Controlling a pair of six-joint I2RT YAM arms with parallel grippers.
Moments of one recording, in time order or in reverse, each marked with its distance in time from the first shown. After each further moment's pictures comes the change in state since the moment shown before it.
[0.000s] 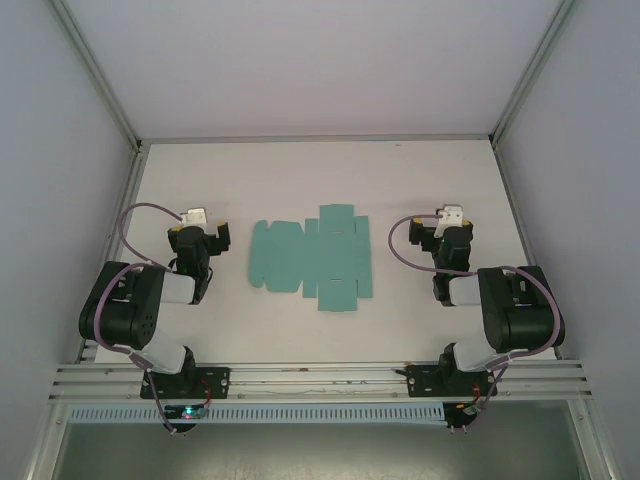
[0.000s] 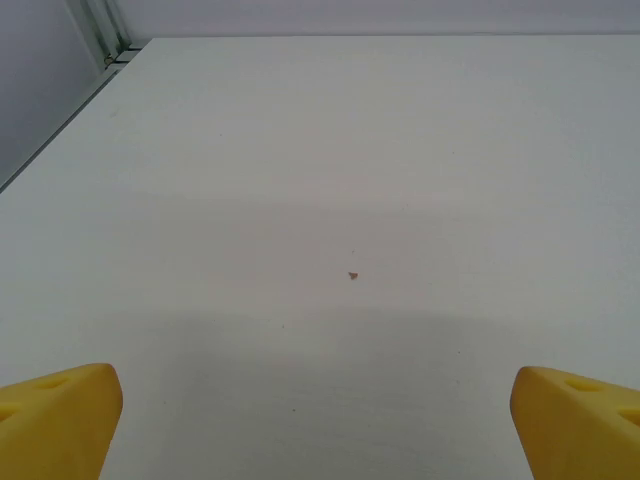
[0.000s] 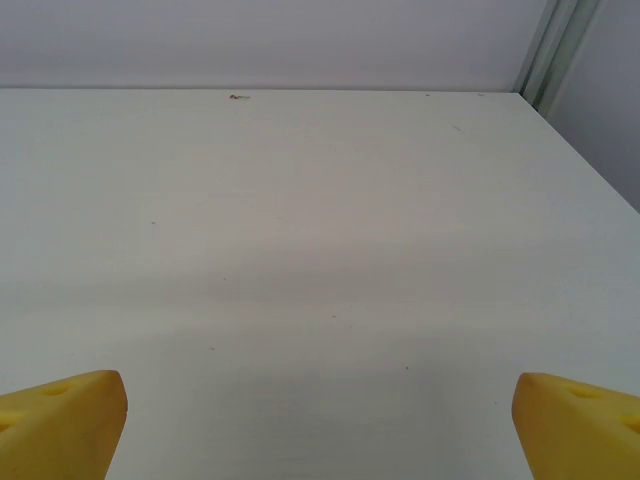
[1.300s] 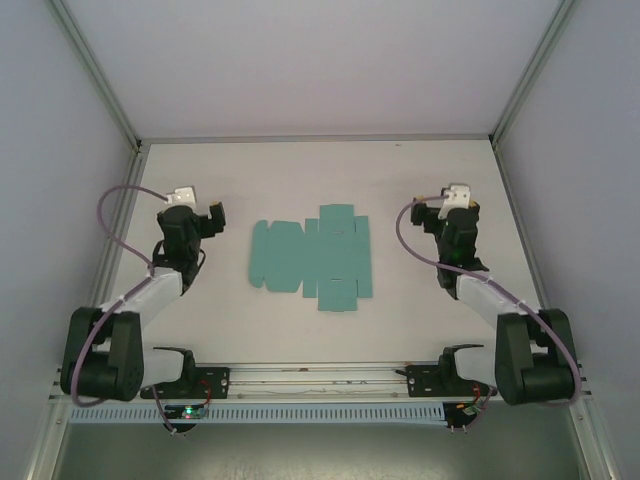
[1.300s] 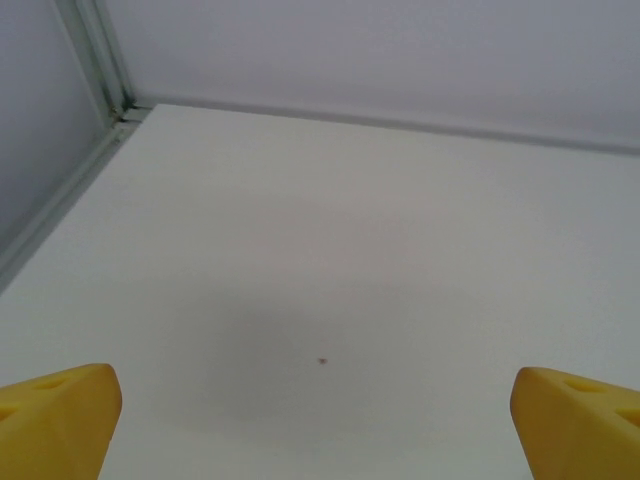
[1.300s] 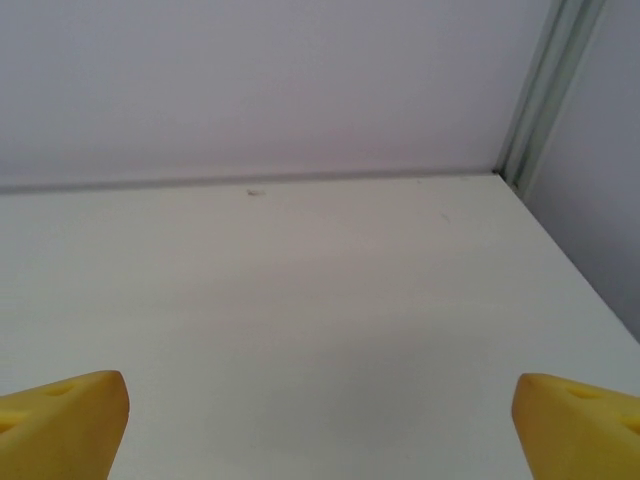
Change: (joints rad) left arm 0.013 -0.324 0.216 -0.525 0.075 -0.114; right arm 0.074 -0.303 0.214 -0.465 0.058 0.063
